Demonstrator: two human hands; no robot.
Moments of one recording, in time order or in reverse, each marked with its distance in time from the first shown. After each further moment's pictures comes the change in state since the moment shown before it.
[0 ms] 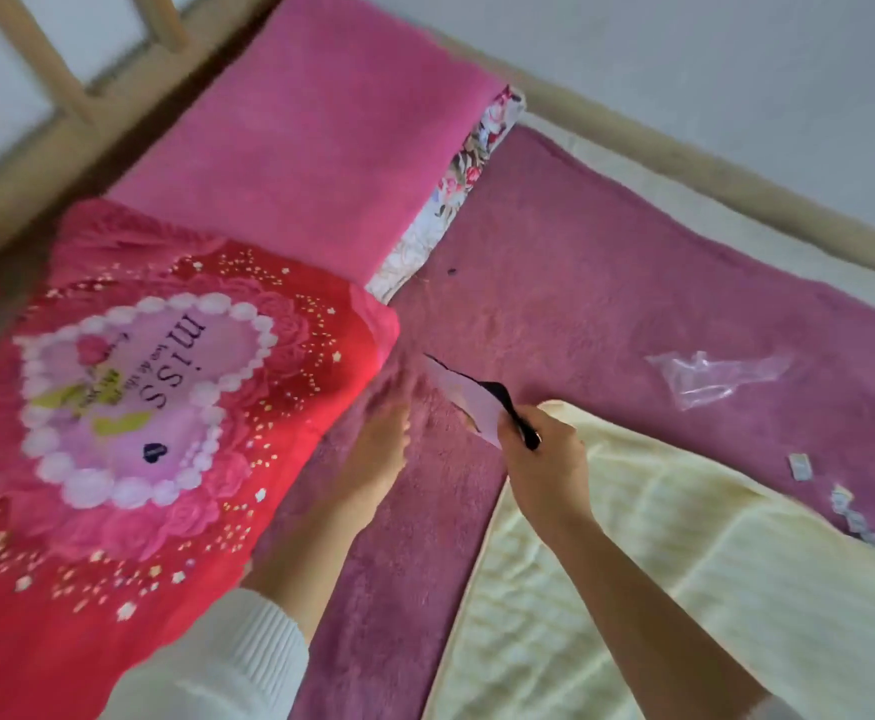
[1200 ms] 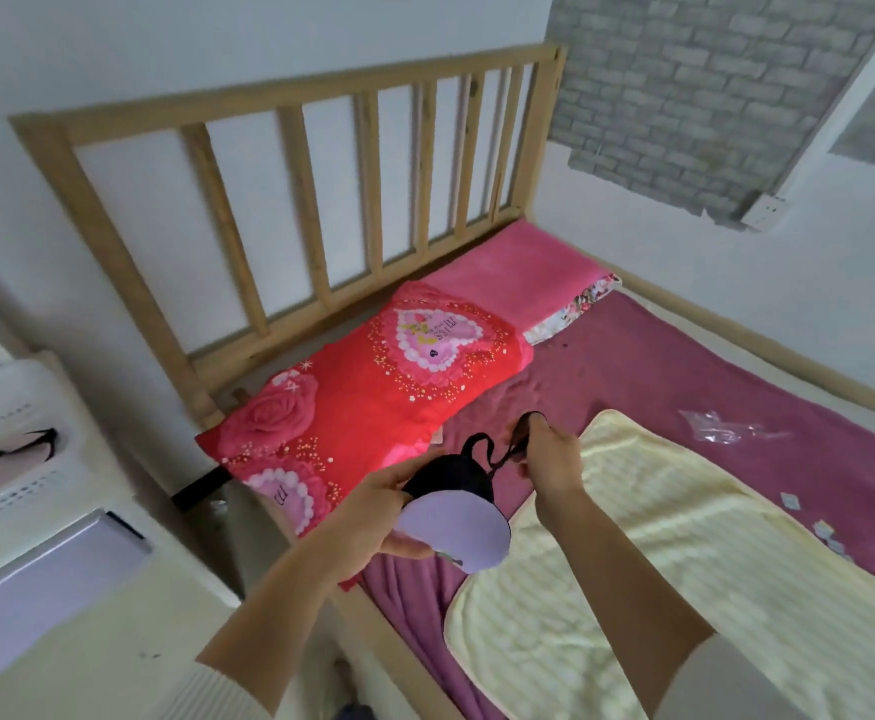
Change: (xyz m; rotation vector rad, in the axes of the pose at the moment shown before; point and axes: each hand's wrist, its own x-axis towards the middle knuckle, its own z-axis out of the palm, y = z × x) left_hand -0.551 -0.193 -0.116 -0.094 0.003 0.274; right_hand -0.443 -0.112 -0.096 0.522 -0.212 0.062
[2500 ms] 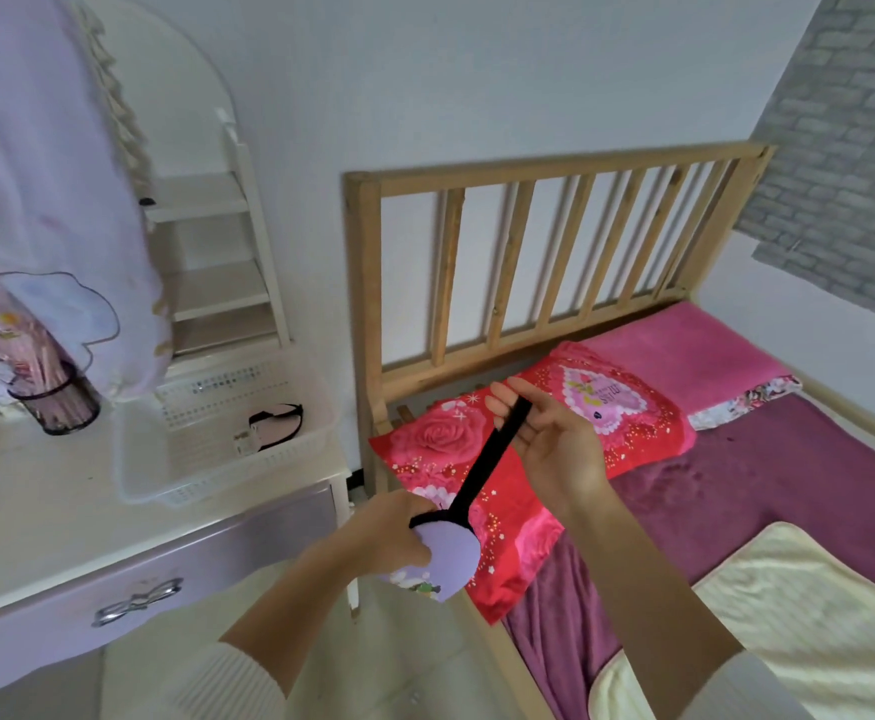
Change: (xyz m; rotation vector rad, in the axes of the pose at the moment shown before) left_hand -0.121 -0.044 -0.201 0.851 0.318 0.126; right_hand -0.126 -0.031 0.209 0.552 -0.771 0.039
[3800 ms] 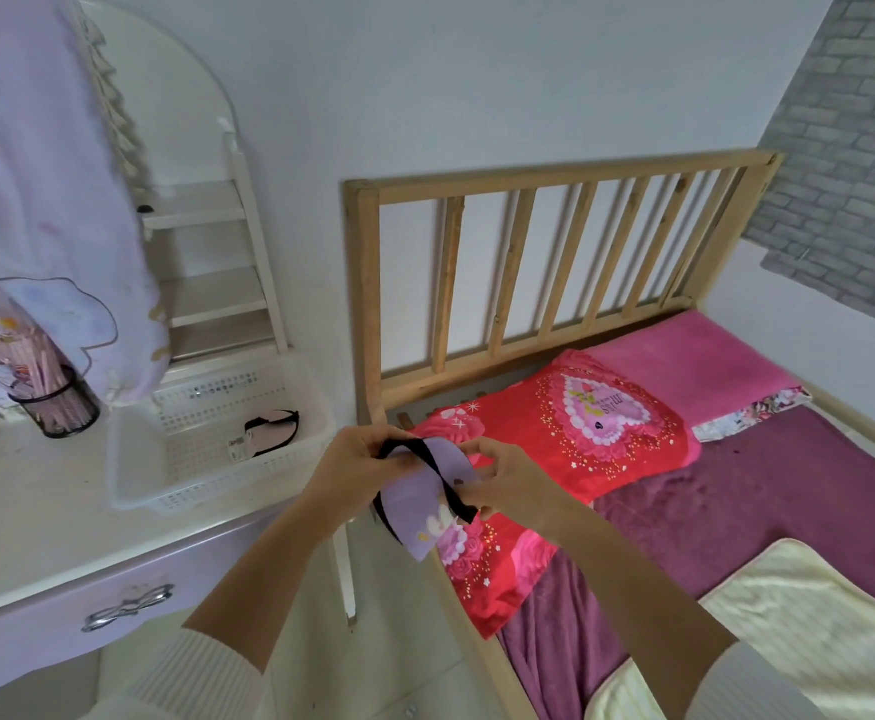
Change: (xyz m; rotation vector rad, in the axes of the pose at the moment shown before) left_hand 0.007 0.019 -0.044 -0.698 0.400 0.134; right_hand 0.009 0.013 -0.011 -1.022 -0.389 0.157
